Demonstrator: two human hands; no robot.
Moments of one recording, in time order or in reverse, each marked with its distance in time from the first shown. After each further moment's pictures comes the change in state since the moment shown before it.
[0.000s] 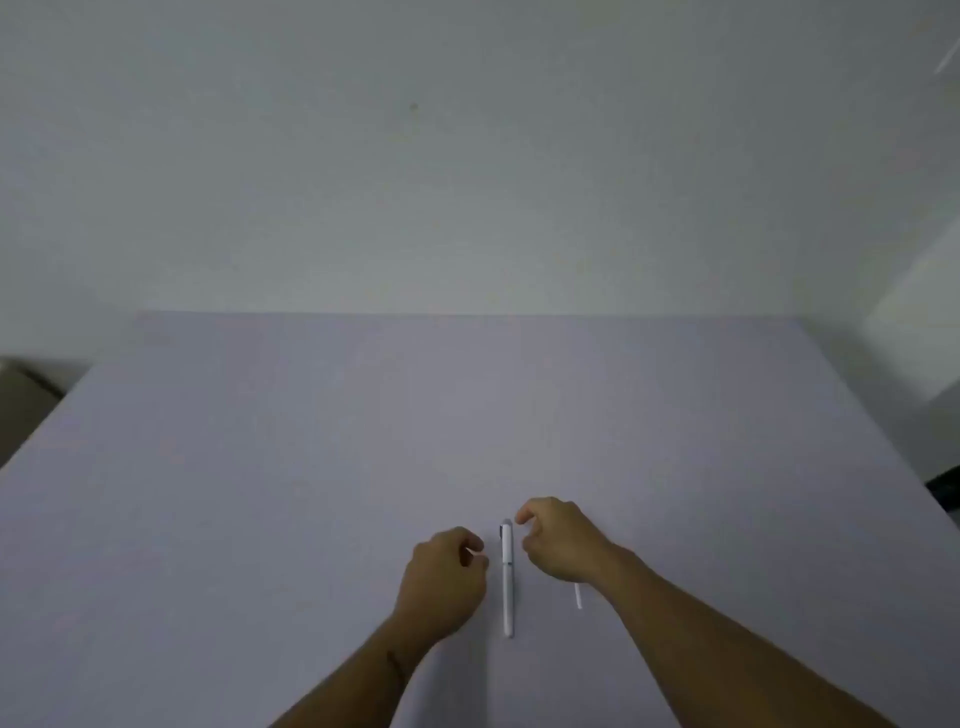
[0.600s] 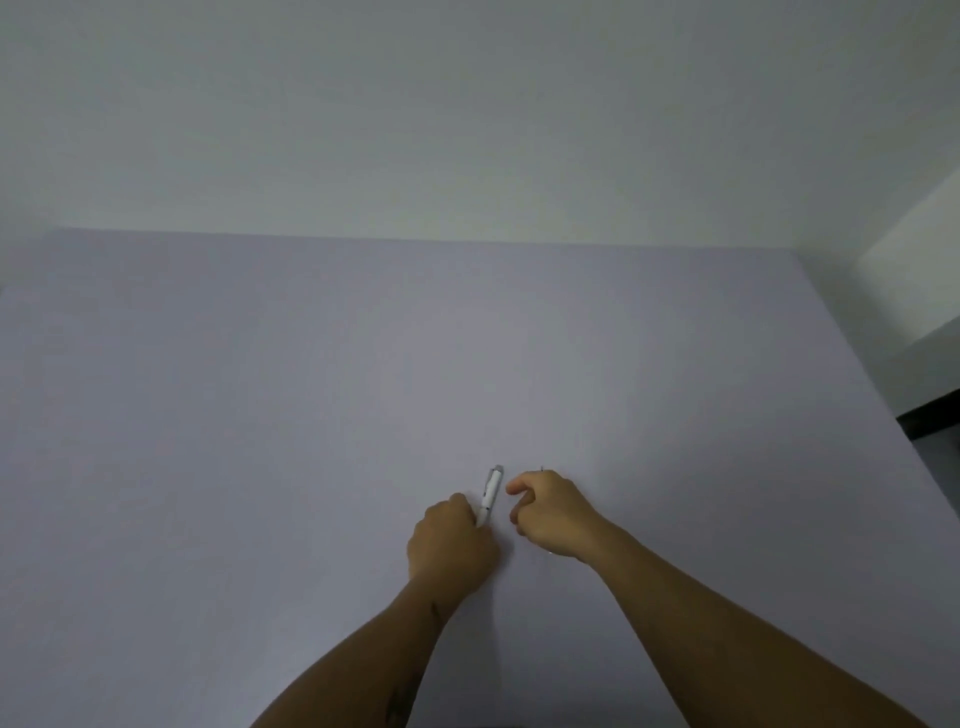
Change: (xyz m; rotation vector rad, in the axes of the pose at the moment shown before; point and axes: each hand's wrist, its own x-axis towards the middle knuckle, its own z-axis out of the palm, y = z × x) left_hand 0.016 0.009 0.058 0.226 -0.068 -0.141; right_hand 0.012 0.042 0.015 0.166 -0.046 0.134
